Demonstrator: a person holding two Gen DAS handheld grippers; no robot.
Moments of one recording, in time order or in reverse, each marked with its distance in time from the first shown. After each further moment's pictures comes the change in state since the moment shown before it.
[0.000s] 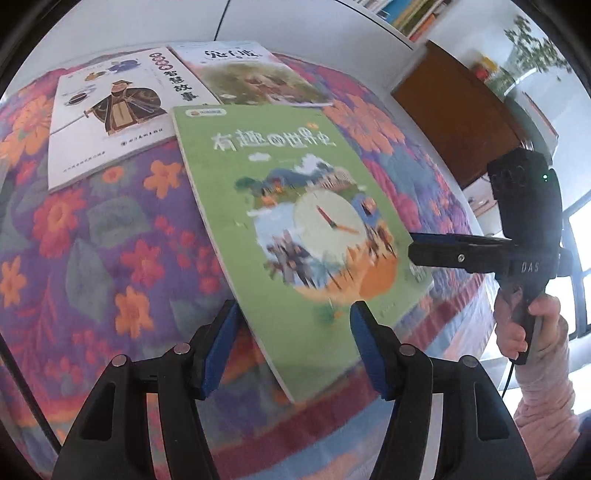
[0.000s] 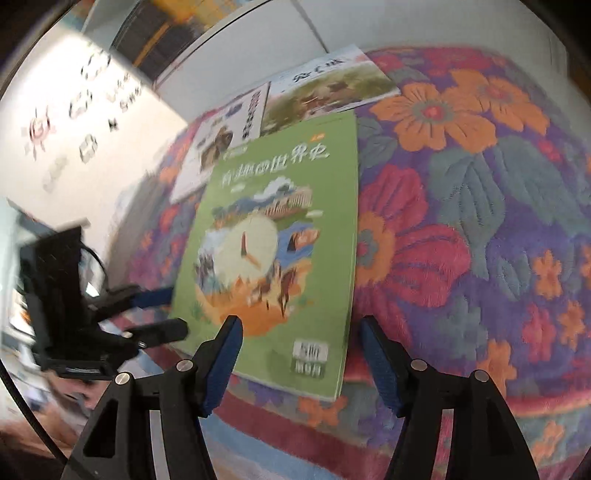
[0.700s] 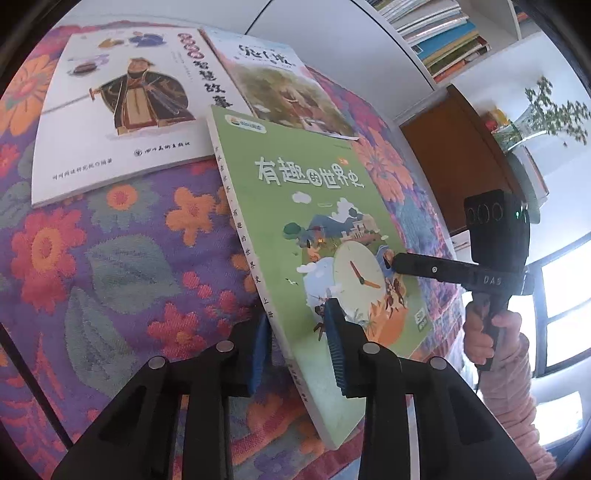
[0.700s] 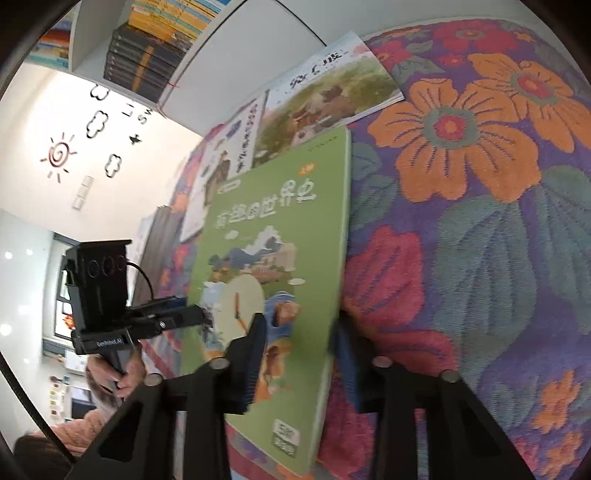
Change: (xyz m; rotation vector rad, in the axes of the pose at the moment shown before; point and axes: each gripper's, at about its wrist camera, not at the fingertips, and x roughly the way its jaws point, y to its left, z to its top) left arm 0.010 0.035 0.024 -0.134 -0.015 -0.125; right arm 0.014 -0.035 0.040 0.017 0.048 0.102
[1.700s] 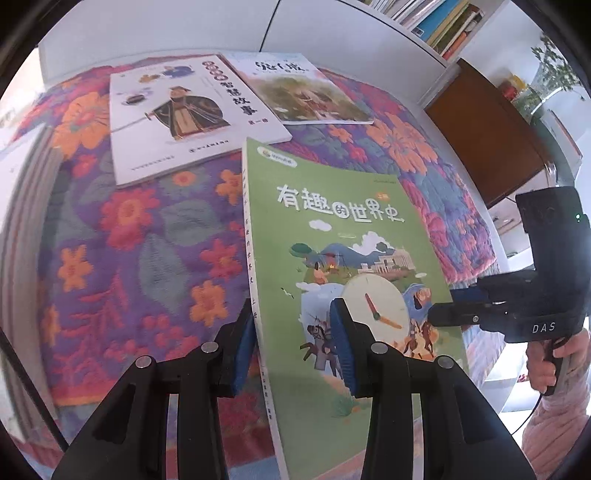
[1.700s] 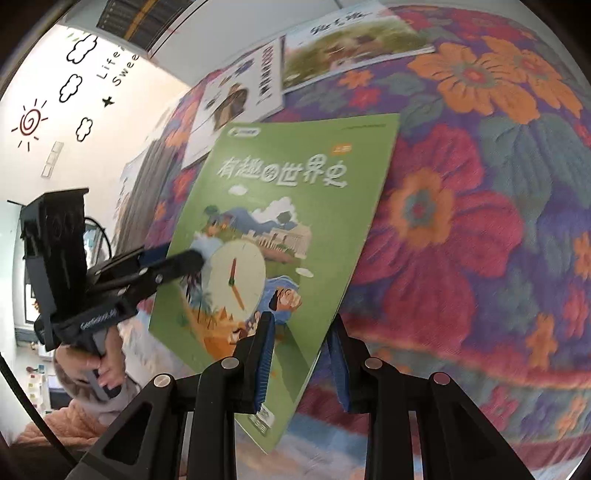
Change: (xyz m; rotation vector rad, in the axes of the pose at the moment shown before) left arm -0.041 -0.024 -0.035 0.086 -0.012 0.248; right arm 0.006 0.076 -0.059 -0.036 0.148 -0.131
